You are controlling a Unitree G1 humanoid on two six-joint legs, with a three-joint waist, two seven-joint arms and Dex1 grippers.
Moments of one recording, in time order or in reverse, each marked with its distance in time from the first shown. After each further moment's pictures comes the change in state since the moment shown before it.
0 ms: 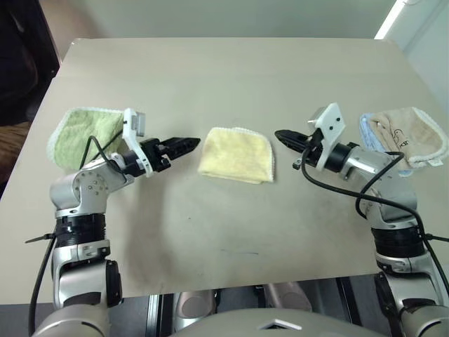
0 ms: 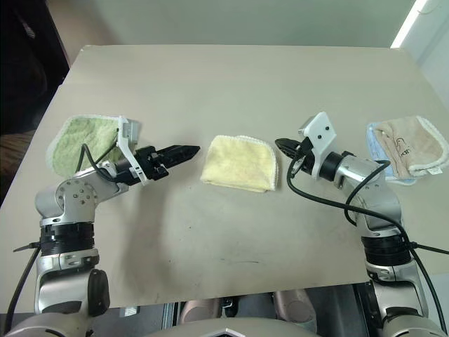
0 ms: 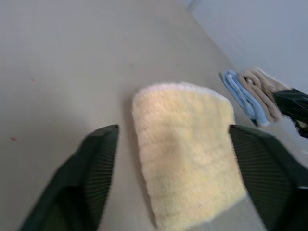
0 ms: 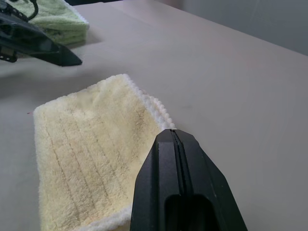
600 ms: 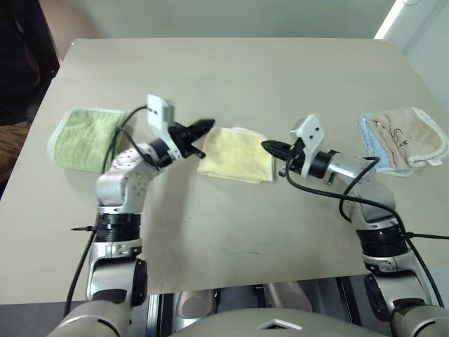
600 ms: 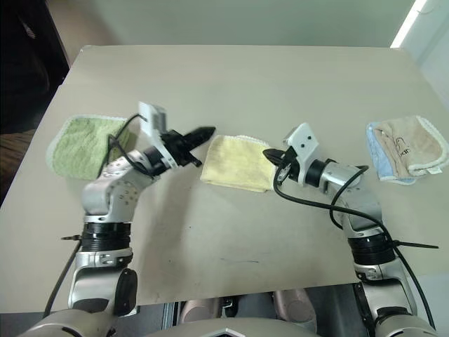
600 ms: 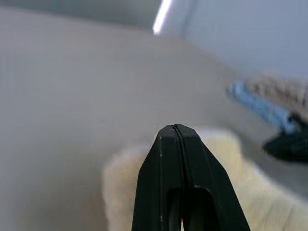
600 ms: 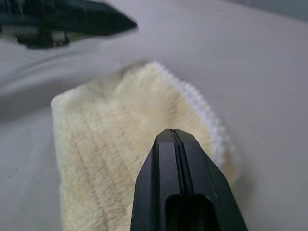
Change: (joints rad) left arm -0.036 -0.190 -0.039 -0.109 0.152 -0.352 0.137; right arm 0.000 0.058 0.058 0.059 -0.020 -0.017 0.000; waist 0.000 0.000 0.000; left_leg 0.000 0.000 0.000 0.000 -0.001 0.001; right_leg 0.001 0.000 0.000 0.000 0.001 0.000
